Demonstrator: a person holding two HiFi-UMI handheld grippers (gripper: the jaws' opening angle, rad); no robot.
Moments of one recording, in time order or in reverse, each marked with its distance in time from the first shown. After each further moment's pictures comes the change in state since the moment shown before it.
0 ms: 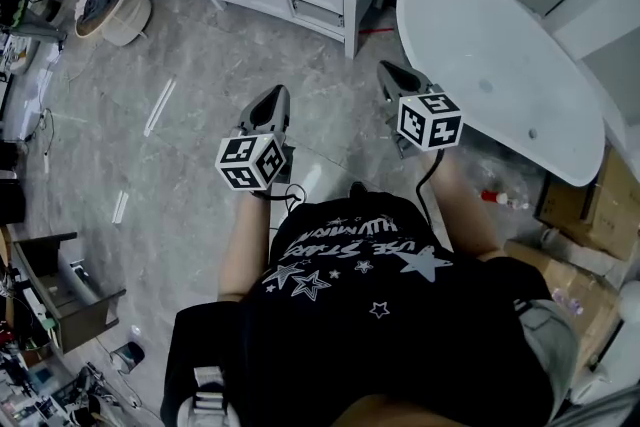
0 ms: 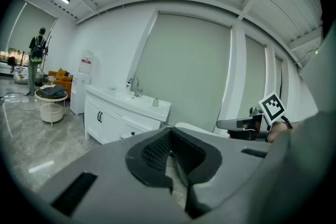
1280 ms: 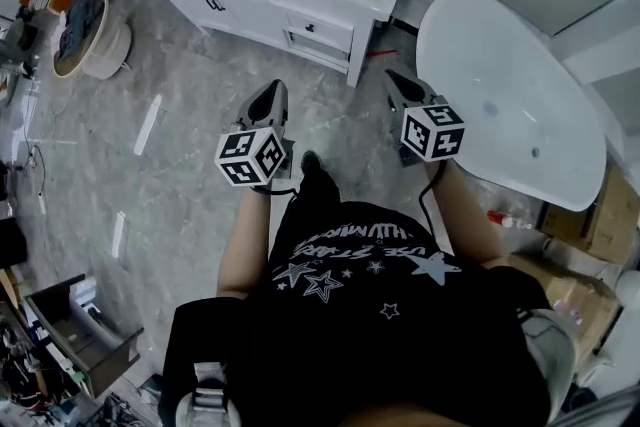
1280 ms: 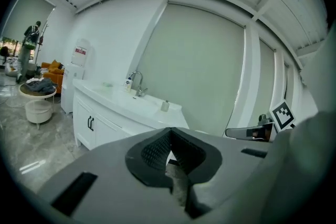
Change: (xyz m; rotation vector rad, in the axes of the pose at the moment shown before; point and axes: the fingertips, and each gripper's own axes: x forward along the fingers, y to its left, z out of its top) left arm 0.186 0.145 0.075 -0.036 0.030 -0.057; right arm 0.178 -0.070 0.064 0.043 0.017 -0.114
